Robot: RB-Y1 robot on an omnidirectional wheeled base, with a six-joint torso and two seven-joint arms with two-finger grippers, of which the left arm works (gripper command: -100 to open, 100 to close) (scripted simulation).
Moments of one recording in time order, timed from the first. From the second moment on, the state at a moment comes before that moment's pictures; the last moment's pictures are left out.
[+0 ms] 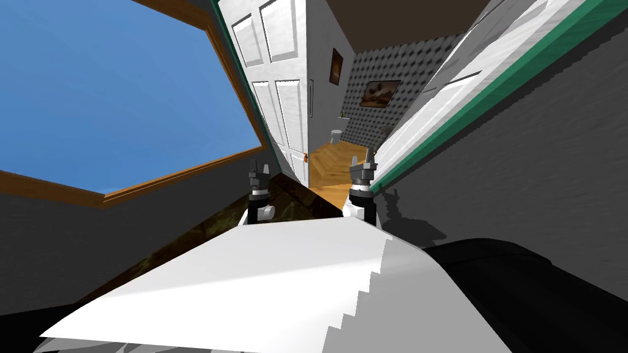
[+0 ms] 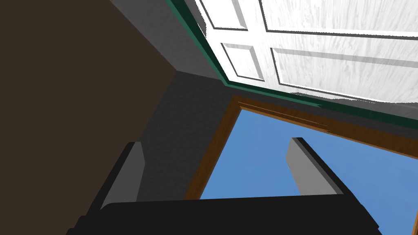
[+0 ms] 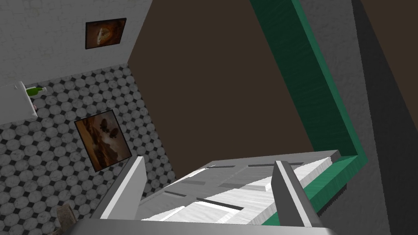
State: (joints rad) arm 0.27 0.07 -0.06 -1.85 0.01 -0.68 0.00
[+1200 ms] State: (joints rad) arm 0.15 0.09 -0.11 -1.54 0.00 -0.71 0.03
